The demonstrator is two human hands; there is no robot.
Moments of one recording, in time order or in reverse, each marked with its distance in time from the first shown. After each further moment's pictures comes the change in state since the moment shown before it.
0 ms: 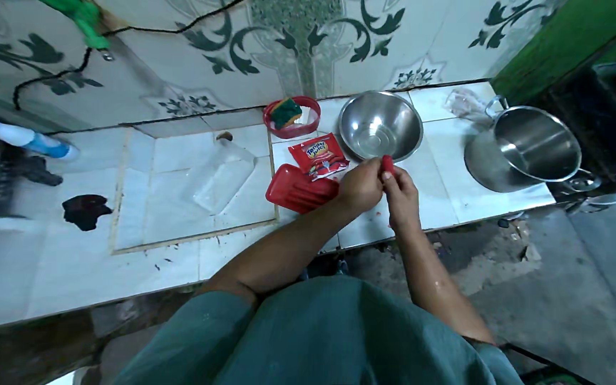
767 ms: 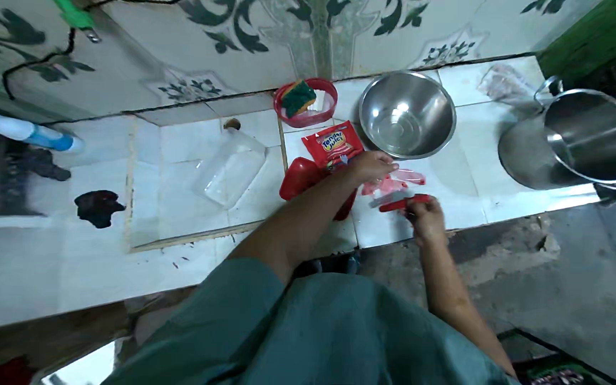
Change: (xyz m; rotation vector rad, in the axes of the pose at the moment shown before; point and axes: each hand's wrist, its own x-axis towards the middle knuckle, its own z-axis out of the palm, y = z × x) left_hand 0.082 -0.099 0.007 -0.471 -0.340 -0.288; right_hand 0.002 0.065 0.002 0.191 0.232 0.445
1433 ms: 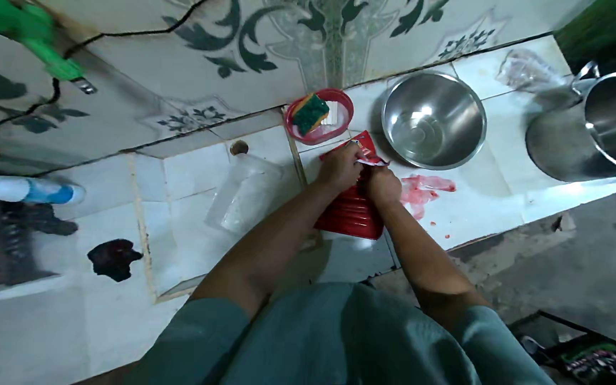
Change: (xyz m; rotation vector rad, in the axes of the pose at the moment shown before) left_hand -0.019 -0.040 -0.128 0.575 0.251 0.222; right_hand 0.068 -0.001 0.200 -1.333 -0.145 -0.291
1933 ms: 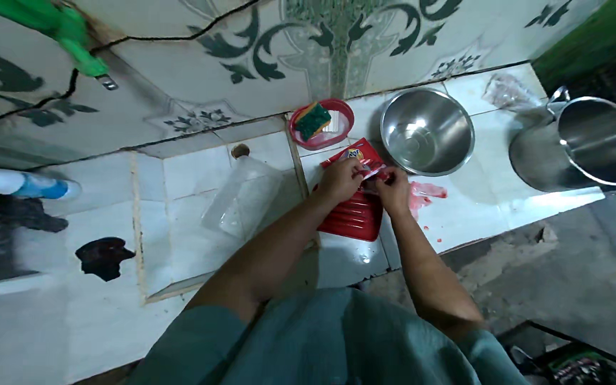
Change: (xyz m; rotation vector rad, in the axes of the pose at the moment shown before) left_hand -0.020 -0.002 0.005 -0.103 -0.010 0.019; right_hand -0.024 0.023 -0.025 0.582 0.225 0.042
